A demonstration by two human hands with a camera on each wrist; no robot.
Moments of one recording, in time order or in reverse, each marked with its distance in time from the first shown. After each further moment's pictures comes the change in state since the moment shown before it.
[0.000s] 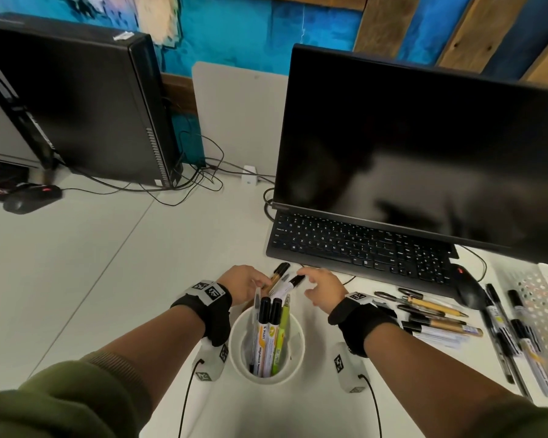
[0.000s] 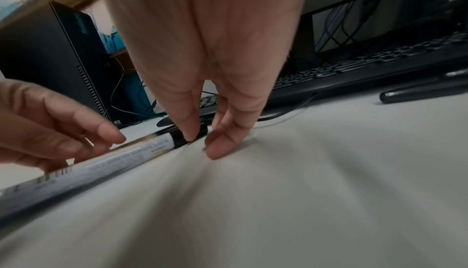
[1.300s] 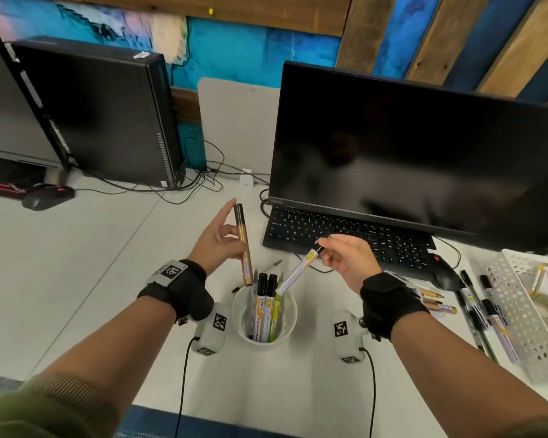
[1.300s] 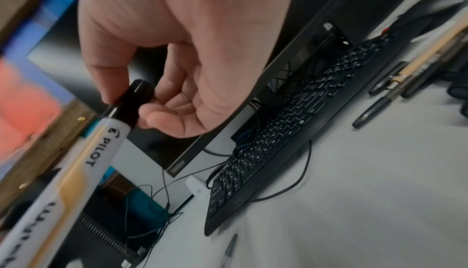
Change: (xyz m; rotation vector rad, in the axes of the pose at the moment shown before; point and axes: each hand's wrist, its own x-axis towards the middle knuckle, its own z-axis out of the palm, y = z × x) left_hand -0.080 0.047 -0.053 -0.791 0.393 0.096; right_hand -0.076 -0.037 -0.070 1.110 0.144 -0.061
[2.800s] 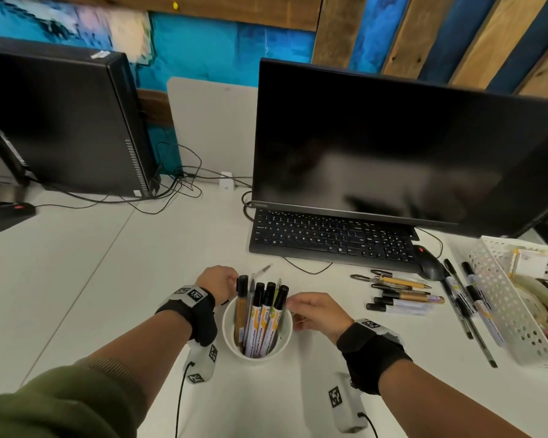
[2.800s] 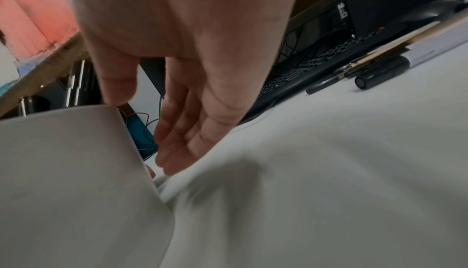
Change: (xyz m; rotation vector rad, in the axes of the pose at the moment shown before) left_hand 0.037 -0.089 0.015 0.906 -0.203 -0.145; right_hand -0.033 0.077 0.010 -0.293 -0.154 0.265
